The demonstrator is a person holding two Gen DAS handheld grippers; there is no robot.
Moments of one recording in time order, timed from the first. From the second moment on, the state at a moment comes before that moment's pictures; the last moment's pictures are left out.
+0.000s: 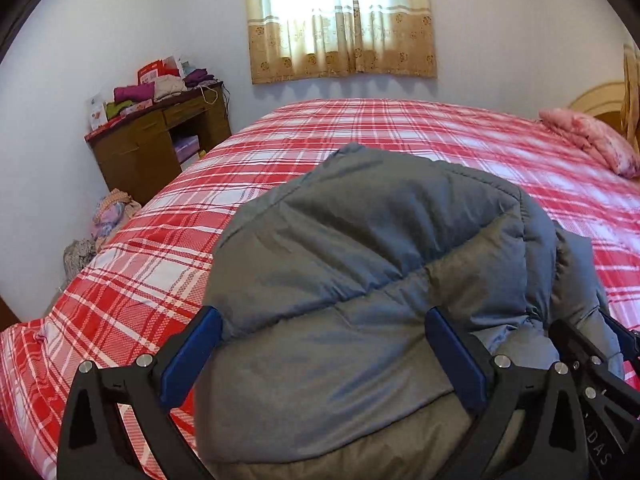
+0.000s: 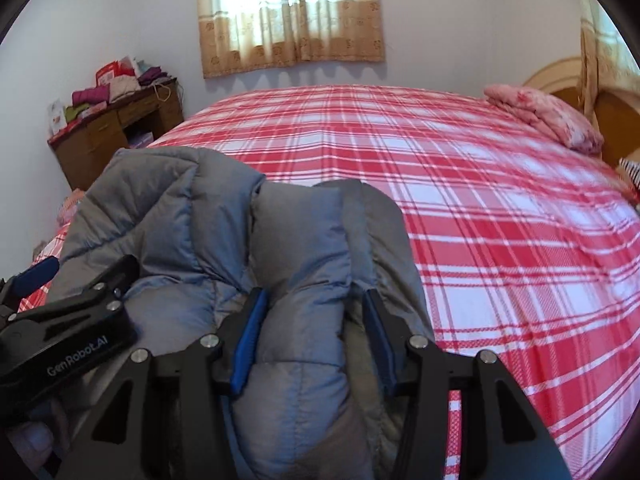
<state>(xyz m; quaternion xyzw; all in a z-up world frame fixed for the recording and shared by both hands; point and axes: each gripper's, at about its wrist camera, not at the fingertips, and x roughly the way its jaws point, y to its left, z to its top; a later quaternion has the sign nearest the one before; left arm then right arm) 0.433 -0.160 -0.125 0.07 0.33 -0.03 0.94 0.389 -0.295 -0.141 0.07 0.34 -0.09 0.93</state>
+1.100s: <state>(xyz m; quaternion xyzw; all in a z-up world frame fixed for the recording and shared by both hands) 0.450 -0.169 -0.158 0.08 0.37 -0.03 0.93 0.398 -0.303 -0.174 0.09 0.37 -0.08 0.92</state>
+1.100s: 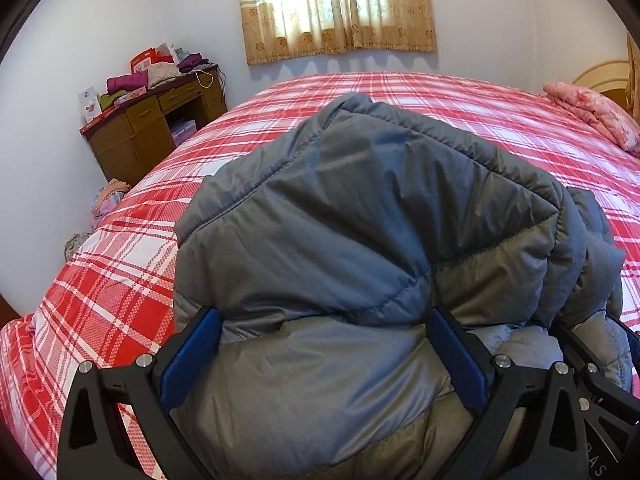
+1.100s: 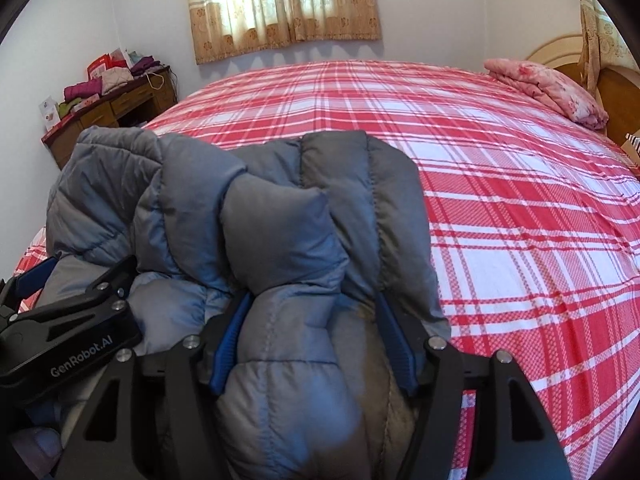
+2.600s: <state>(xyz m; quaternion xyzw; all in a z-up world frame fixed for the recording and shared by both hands) 0.477 -0.205 -0.143 0.13 0.33 -0.05 0.93 0.441 -0.351 -0.162 0.11 0.37 -0.12 0.92</state>
